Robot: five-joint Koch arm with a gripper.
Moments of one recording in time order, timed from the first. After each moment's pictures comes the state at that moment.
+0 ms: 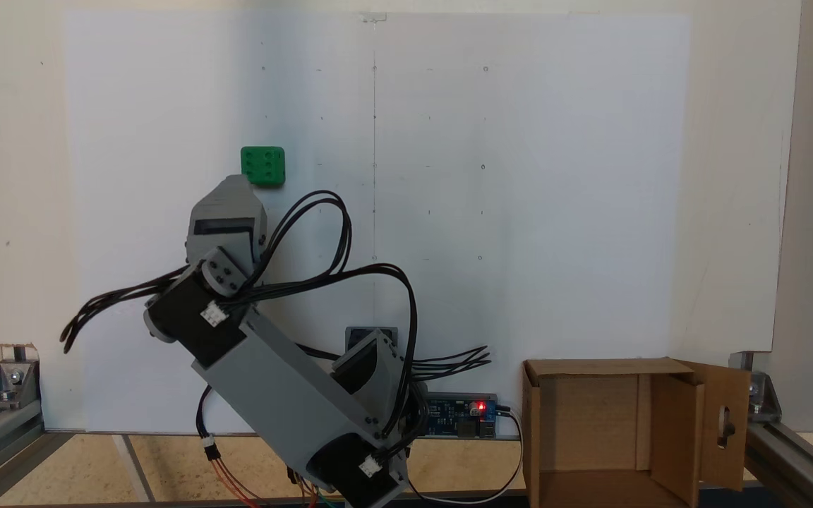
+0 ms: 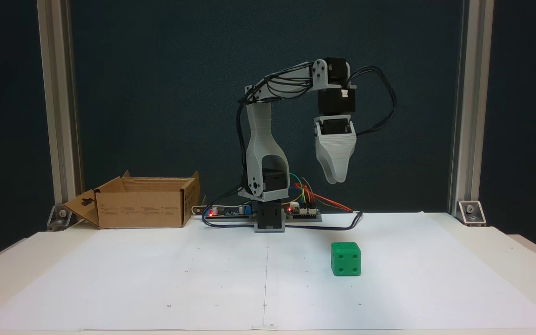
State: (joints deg) arm -39.5 95.8 85.5 65.0 36.8
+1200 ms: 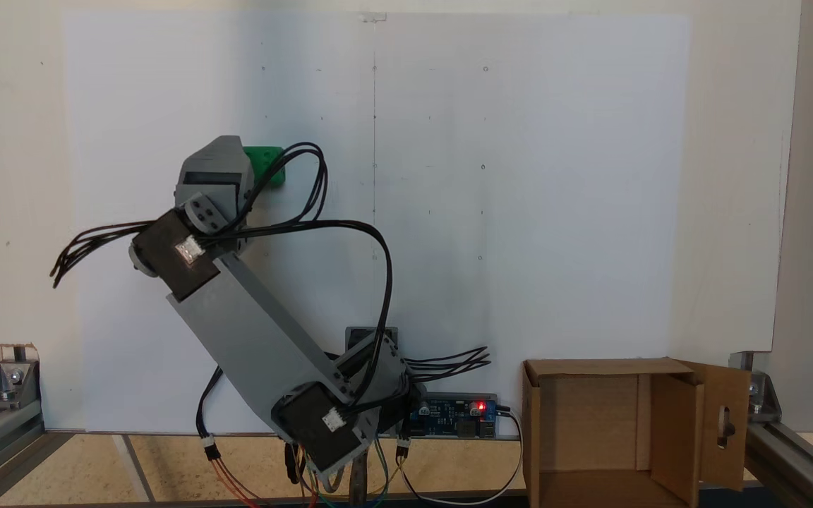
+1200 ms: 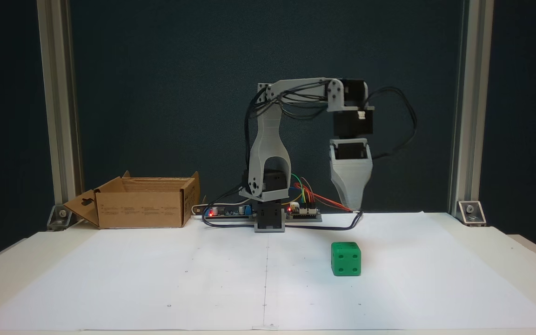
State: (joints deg) arm -38.0 82.5 82.4 55.8 37.6
